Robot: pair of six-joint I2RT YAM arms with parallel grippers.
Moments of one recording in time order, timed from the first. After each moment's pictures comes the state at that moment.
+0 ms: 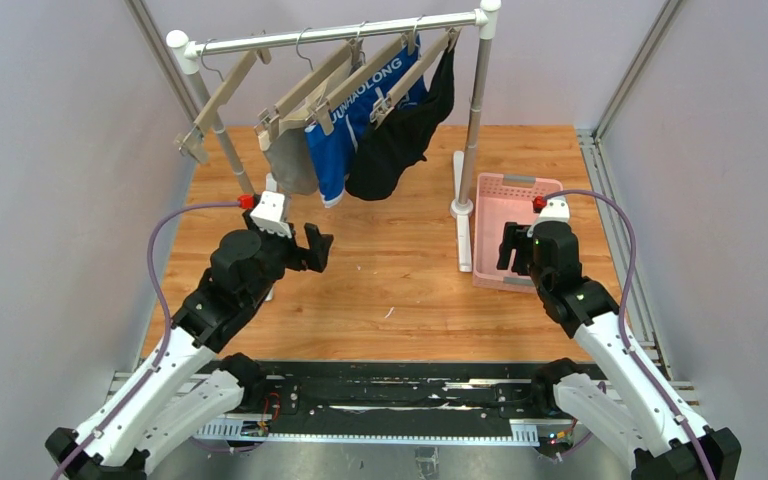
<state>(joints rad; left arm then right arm) -0.53 0.65 0.68 -0.23 -0.21 -0.19 0.35 0.79 0.66 -0.39 0.29 0.23</state>
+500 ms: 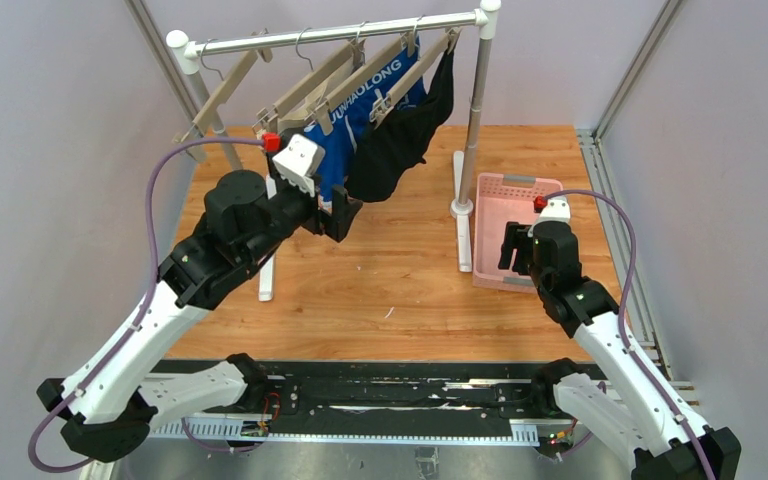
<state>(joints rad) -0.73 0.94 1.25 -0.45 -0.15 -0.04 0.35 0.79 0.66 -0.39 0.31 0.23</state>
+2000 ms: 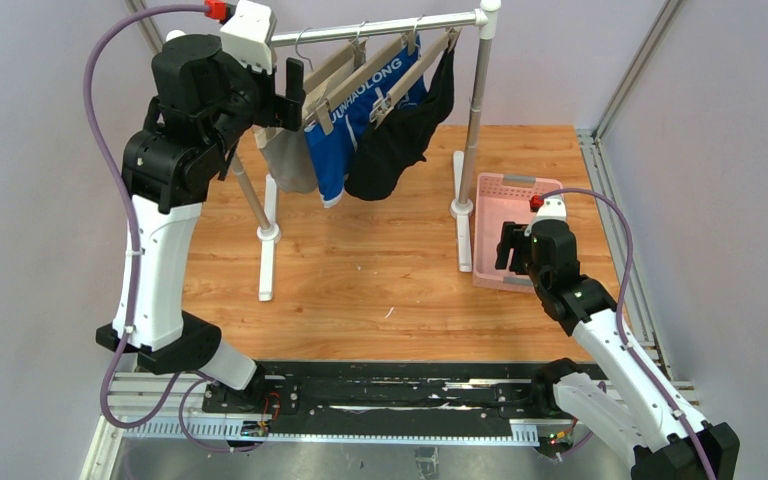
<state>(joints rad) -0.41 1.52 2.33 -0.98 -0.18 0.10 0.35 0.81 0.66 -0.38 0.26 0.23</state>
